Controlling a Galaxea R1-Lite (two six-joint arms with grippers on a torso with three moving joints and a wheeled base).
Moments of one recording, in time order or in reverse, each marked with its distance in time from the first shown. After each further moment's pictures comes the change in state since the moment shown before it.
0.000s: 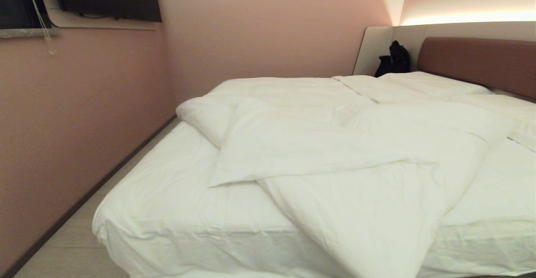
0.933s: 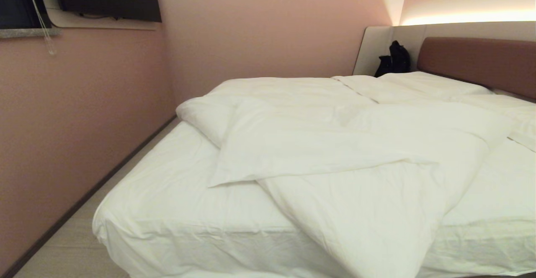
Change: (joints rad) left arm -0.002 0.365 -0.215 -0.095 -0.141 -0.267; right arm 0.000 0.000 0.000 0.000 0.000 0.000
